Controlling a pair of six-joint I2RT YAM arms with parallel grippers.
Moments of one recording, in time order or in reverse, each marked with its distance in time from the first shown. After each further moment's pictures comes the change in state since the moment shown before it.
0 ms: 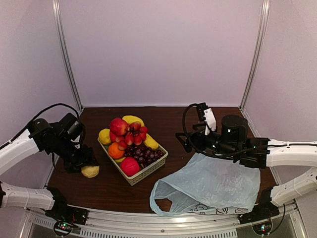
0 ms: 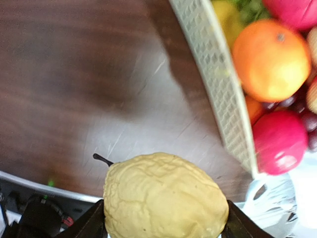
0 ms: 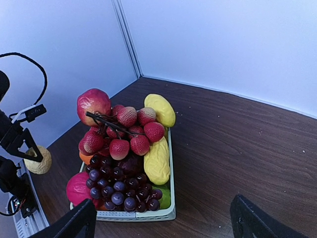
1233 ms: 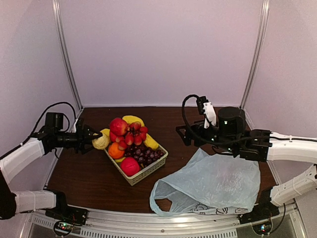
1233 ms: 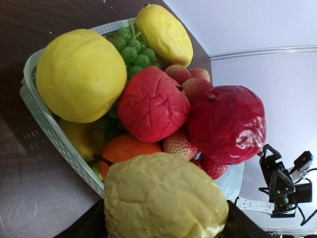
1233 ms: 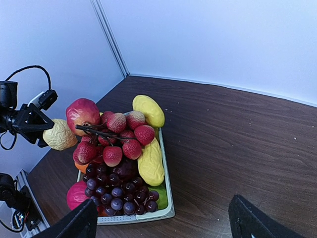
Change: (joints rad) left arm 0.611 0.031 -0.276 0.866 0.802 0.267; right arm 0.016 0.018 0.133 -0.189 0.080 0.093
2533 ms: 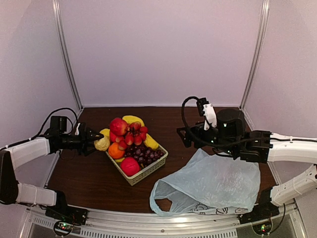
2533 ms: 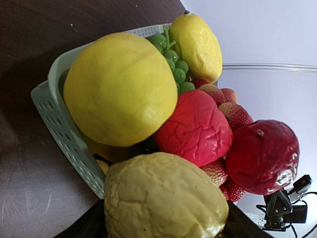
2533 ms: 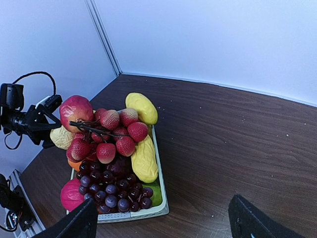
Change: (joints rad) left arm 0.043 0.151 -0.058 0.180 0.028 -0.062; right arm 0.032 -0.005 0.000 -0.031 0.071 0.003
